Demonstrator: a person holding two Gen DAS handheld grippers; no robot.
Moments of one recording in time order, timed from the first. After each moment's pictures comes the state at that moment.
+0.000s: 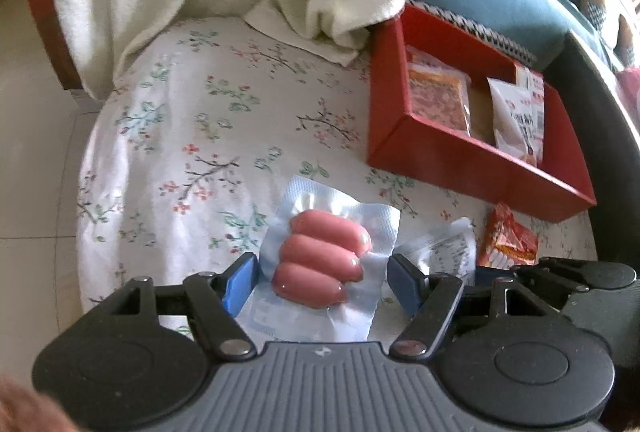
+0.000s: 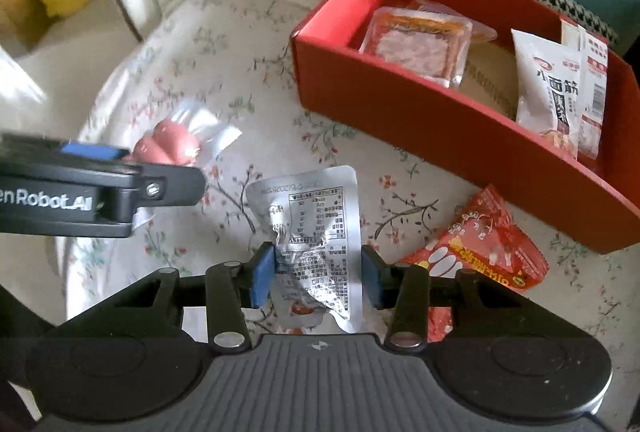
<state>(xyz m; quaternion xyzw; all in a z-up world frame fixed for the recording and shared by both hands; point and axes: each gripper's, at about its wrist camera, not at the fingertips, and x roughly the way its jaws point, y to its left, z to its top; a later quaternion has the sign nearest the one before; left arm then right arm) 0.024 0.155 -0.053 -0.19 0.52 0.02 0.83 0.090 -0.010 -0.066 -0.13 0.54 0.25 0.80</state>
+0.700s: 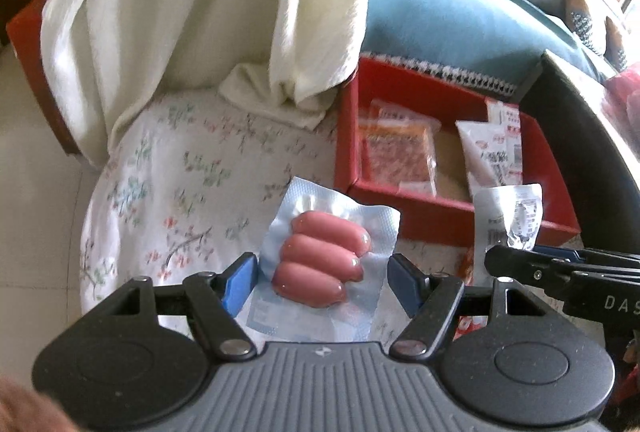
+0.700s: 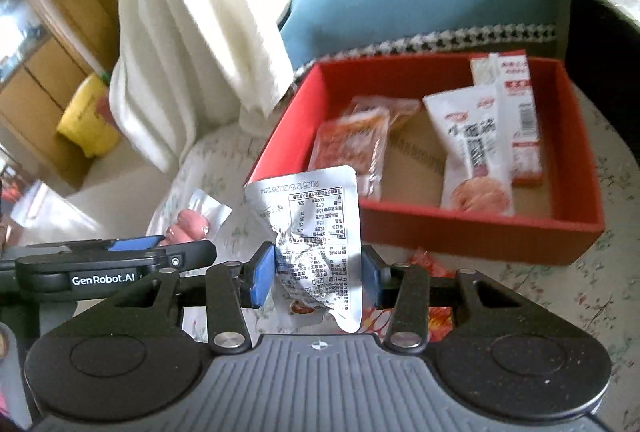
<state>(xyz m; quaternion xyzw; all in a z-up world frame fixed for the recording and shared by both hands) 0.044 0.119 -0.013 -0.14 0.47 0.03 0.87 0.111 -0.114 -0.003 0.06 0.46 0.28 0.84</state>
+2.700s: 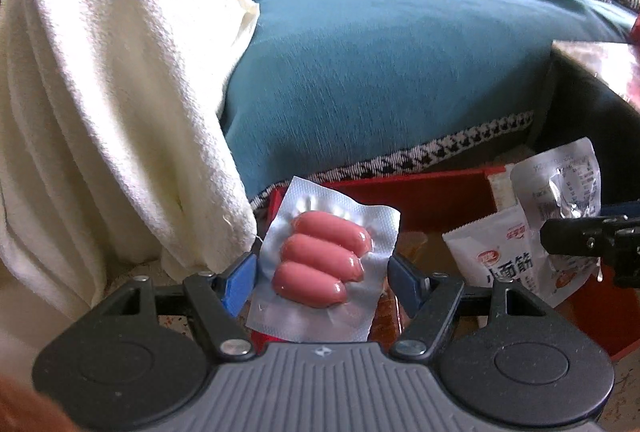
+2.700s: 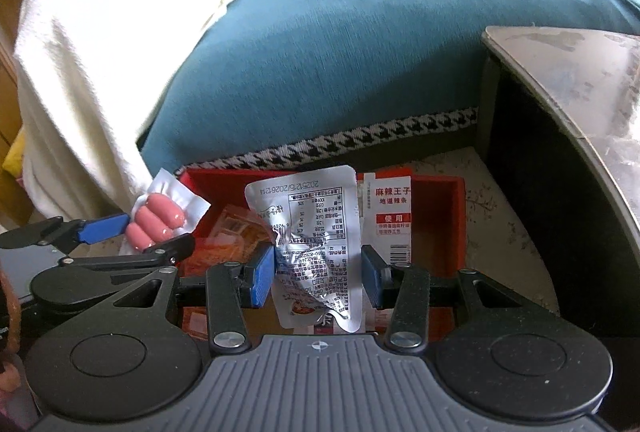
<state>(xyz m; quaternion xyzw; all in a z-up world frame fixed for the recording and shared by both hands) 0.188 0.025 -0.014 0.04 0.42 0.08 0.90 0.233 -0.164 0.012 0.03 0.44 0.21 0.87</state>
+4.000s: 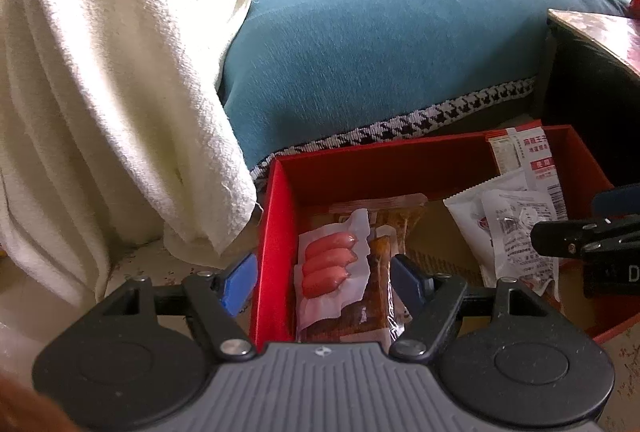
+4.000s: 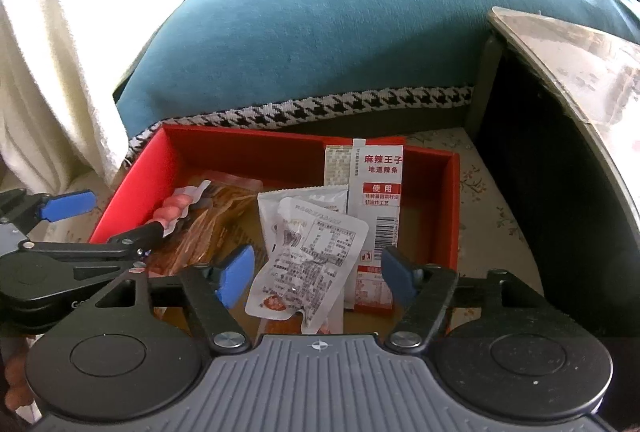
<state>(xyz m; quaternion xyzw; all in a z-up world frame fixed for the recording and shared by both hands) 0.175 0.018 -0.021 0.06 0.44 0.08 0.89 0.228 -0.155 -0.002 -0.03 0.46 0.19 0.87</state>
